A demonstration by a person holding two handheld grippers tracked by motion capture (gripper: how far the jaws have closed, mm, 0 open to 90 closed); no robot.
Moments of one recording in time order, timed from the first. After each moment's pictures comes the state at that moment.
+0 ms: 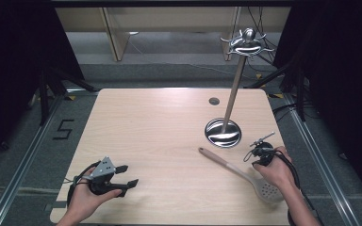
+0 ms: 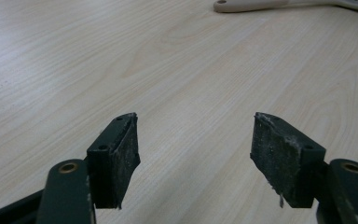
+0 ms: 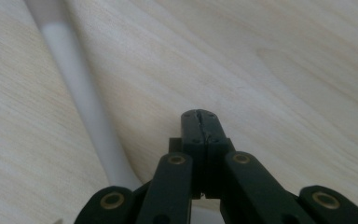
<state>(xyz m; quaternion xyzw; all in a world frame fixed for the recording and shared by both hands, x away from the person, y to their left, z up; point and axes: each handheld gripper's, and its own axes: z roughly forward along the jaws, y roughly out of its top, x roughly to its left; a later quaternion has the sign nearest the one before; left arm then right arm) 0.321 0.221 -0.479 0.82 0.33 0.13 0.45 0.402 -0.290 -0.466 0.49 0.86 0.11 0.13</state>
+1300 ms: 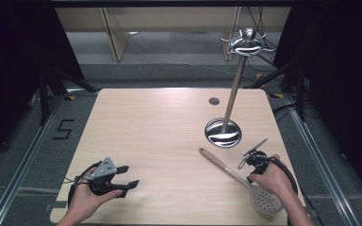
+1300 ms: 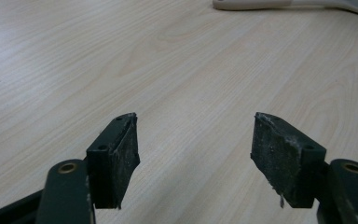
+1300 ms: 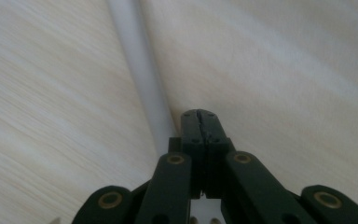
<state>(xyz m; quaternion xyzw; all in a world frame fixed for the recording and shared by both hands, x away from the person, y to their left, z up) 0.322 0.220 -0.478 0.83 0.32 0.13 0.44 0.376 -0.264 -0.462 0.51 0.86 0.09 0.02</state>
